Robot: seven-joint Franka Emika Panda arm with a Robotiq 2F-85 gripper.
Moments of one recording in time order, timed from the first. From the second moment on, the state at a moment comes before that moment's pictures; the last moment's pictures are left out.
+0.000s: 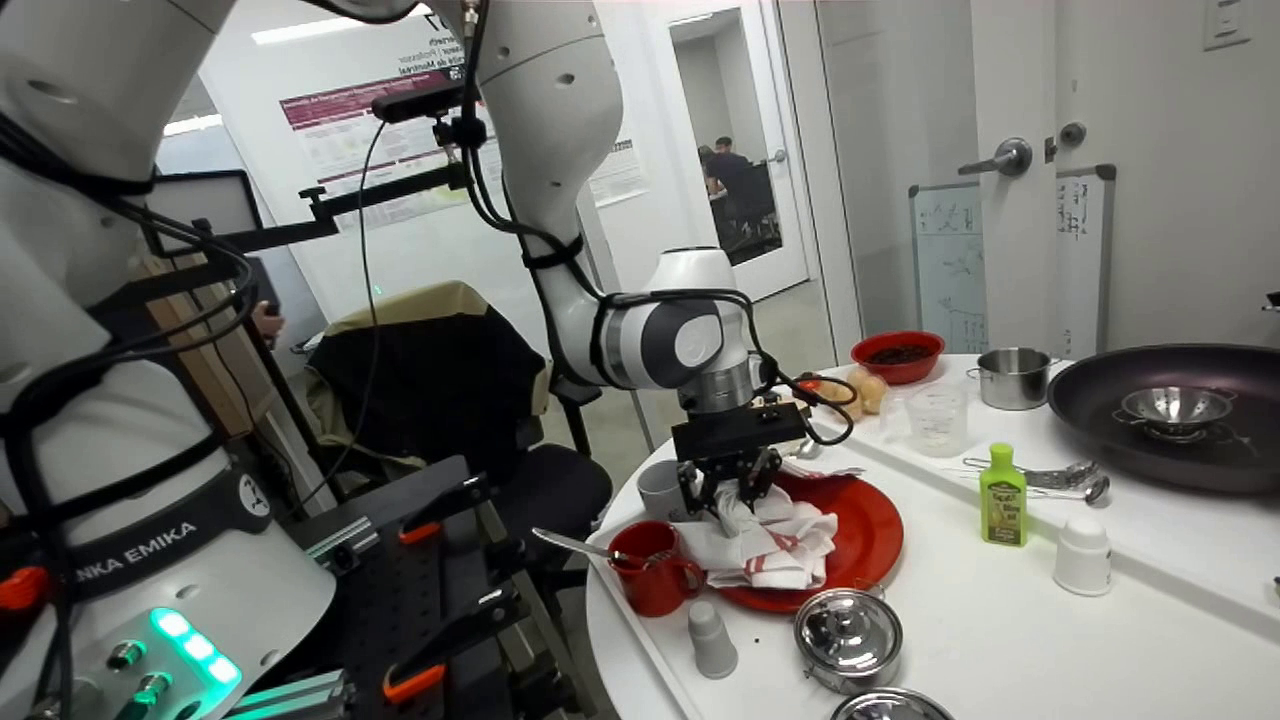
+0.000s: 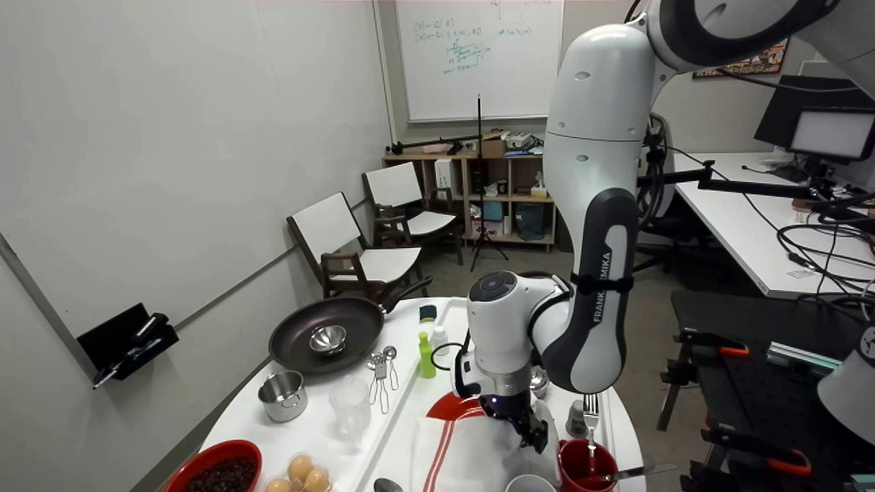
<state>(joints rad) -0.04 0.88 0.07 -2.14 -0.48 2.93 -0.73</state>
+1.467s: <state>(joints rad) -0.10 0.97 0.05 -1.97 -0.43 2.84 -0.74</state>
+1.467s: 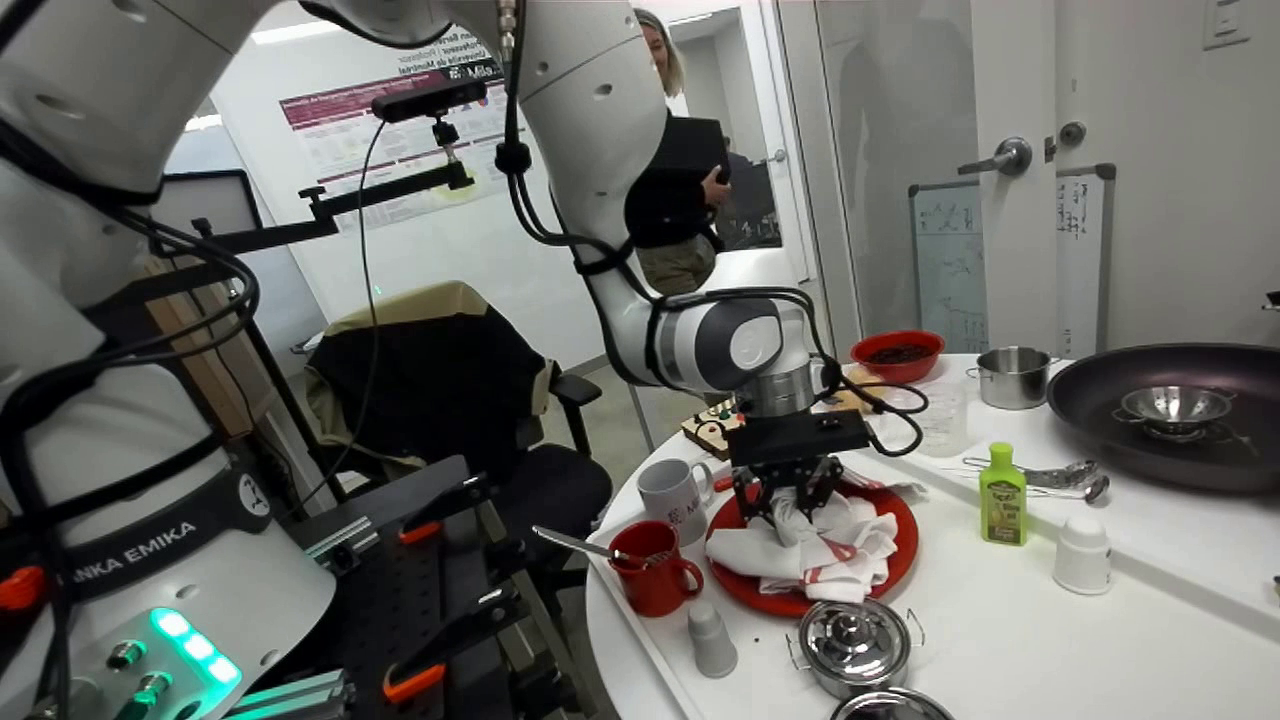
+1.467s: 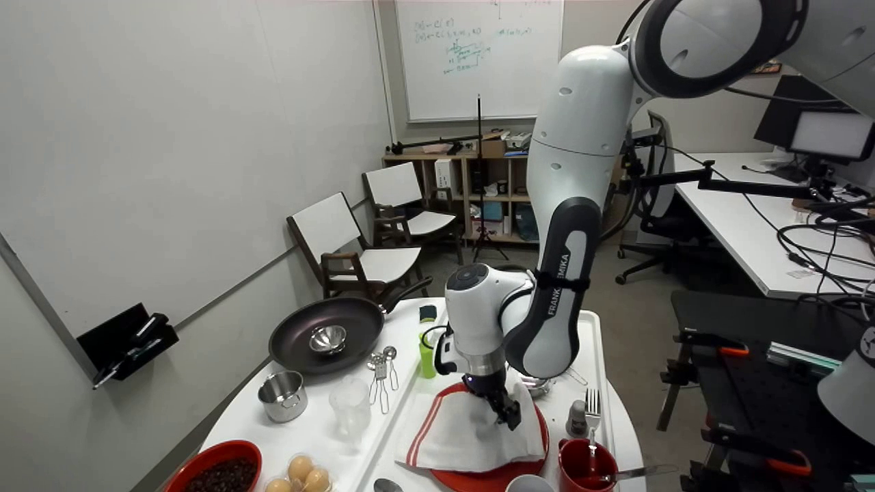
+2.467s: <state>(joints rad) -0.17 0.96 0.03 -1.89 -0.37 2.85 -0.73</state>
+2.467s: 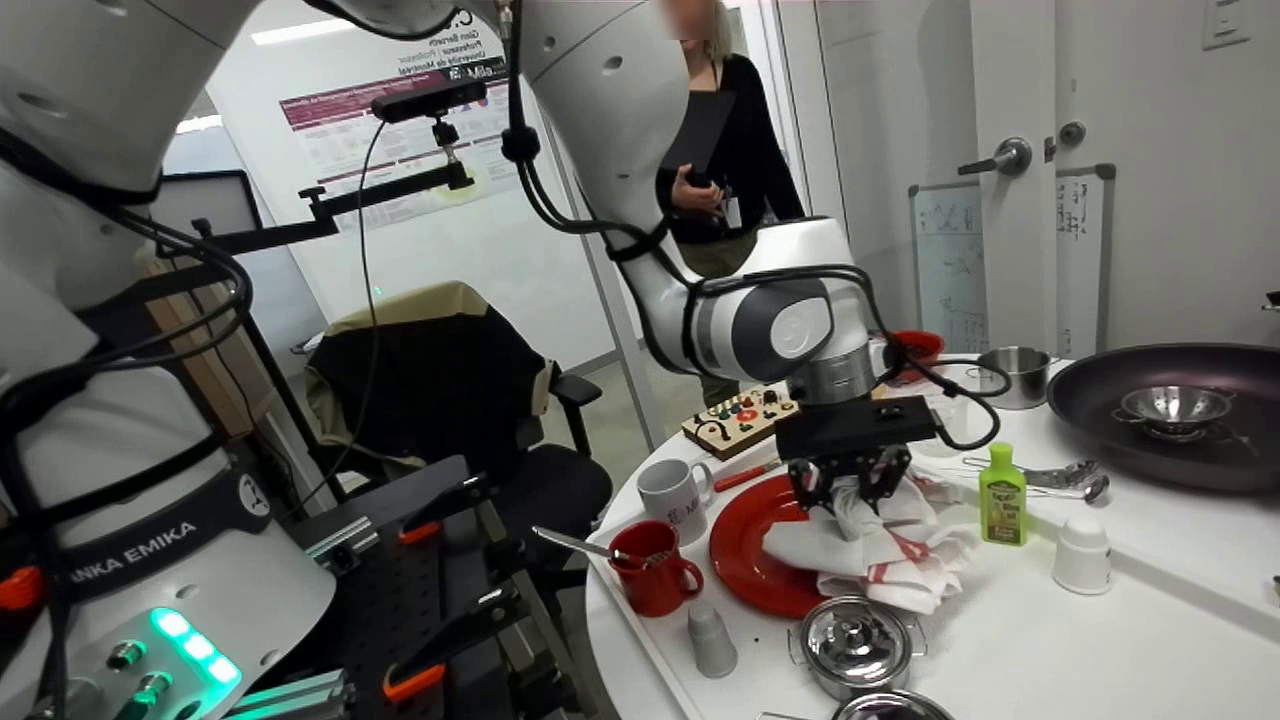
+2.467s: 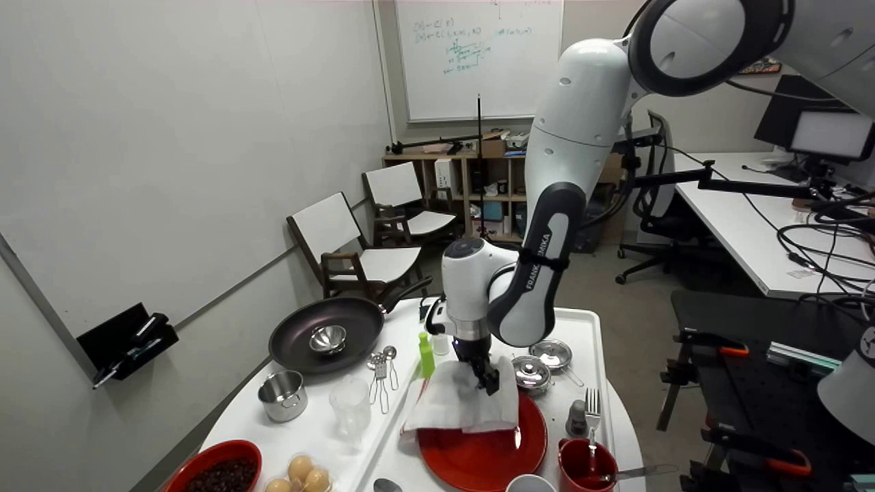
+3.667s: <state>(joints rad) -0.04 0.98 0.03 -1.98 -0.43 2.90 -0.73</state>
